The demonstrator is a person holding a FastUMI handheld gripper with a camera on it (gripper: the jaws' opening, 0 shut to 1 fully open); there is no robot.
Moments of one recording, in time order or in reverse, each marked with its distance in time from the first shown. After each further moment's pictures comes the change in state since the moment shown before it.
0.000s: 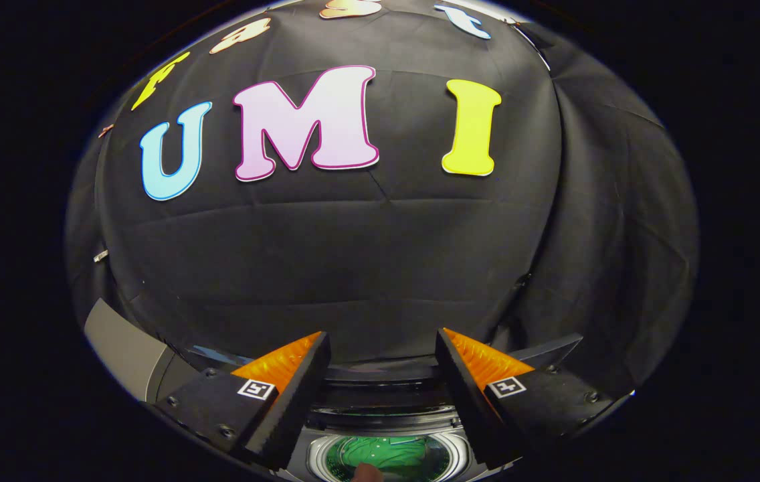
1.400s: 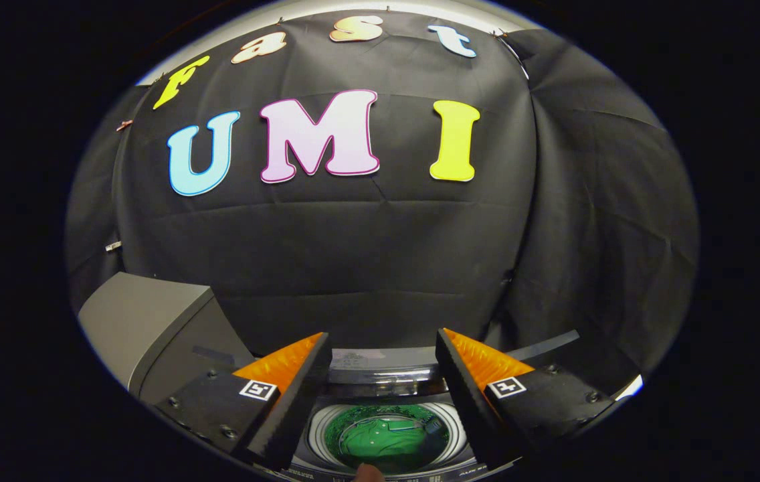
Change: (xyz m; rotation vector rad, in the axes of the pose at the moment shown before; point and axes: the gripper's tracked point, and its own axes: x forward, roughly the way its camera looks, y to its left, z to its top) arm -0.101 -0.008 -0.062 0.006 -0.099 0.005
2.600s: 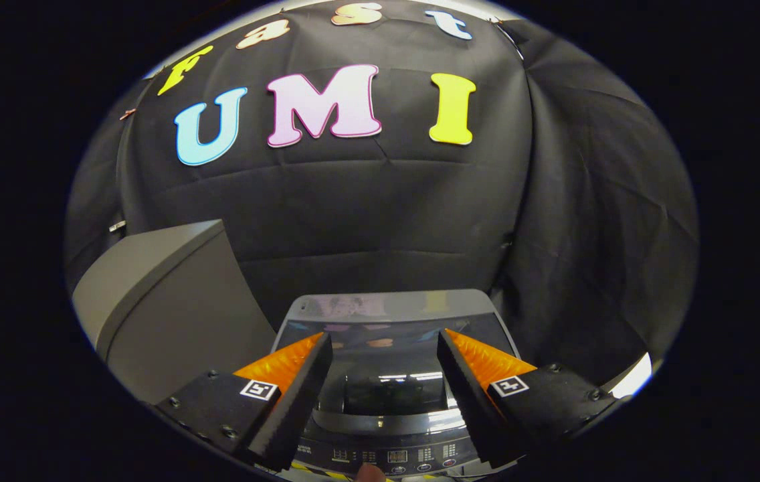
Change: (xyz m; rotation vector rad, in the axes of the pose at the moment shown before) arm -0.042 0.008 -0.067 -0.011 0.083 0.009
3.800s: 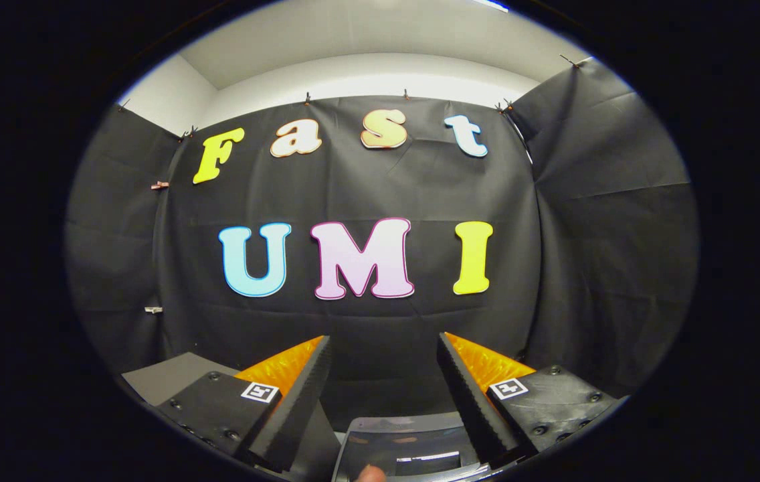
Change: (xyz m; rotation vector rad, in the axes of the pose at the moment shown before) arm -0.143 0.080 0.229 0.042 -0.512 0.104
